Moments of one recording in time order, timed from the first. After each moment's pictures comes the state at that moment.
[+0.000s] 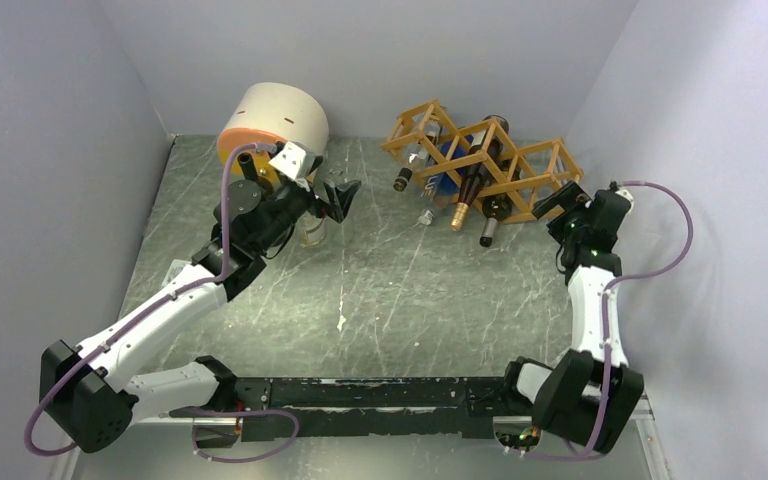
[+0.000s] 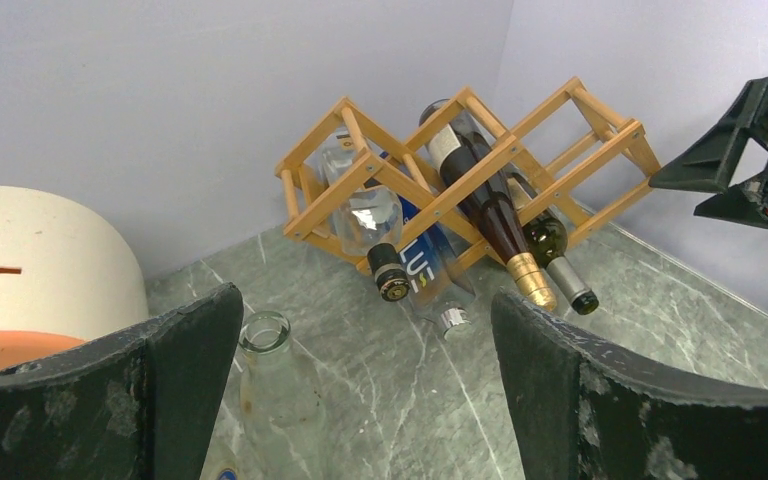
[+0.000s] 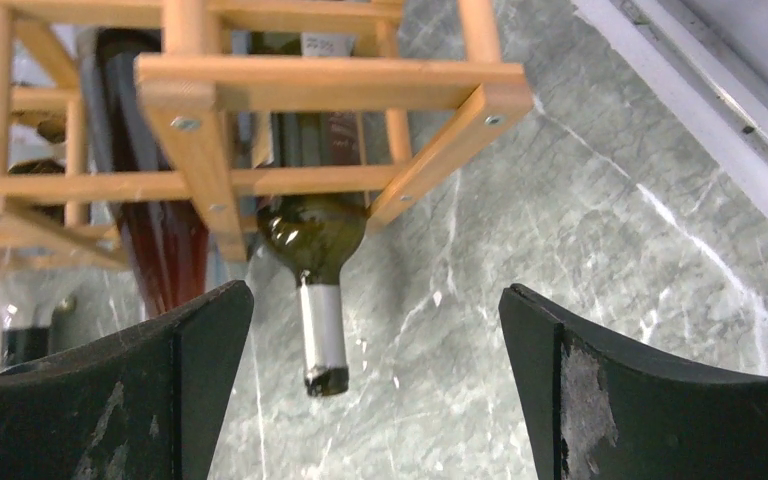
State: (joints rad) left arm -0.64 1.11 0.92 0.32 0.04 -0.05; right arm -0.37 1.14 0.83 -0.19 -0.13 0.51
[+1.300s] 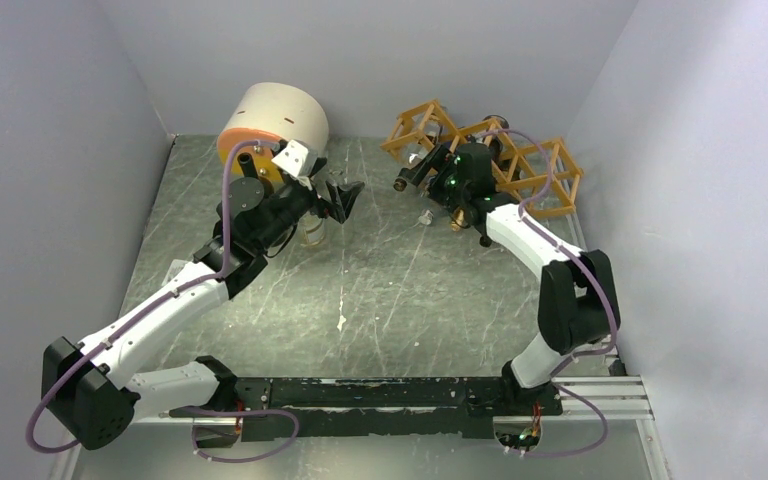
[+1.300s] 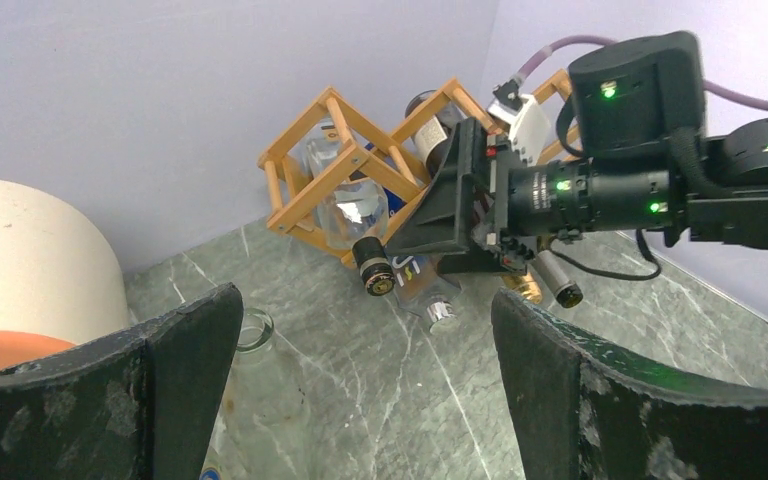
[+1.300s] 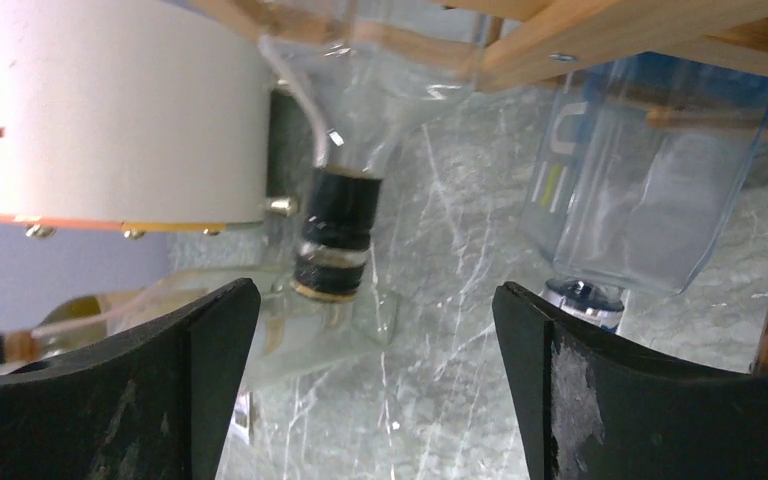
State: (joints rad) left arm -0.64 1.13 0.94 0.30 0.06 -0.08; right arm 0.32 1.59 1.14 -0.03 -0.12 0.82
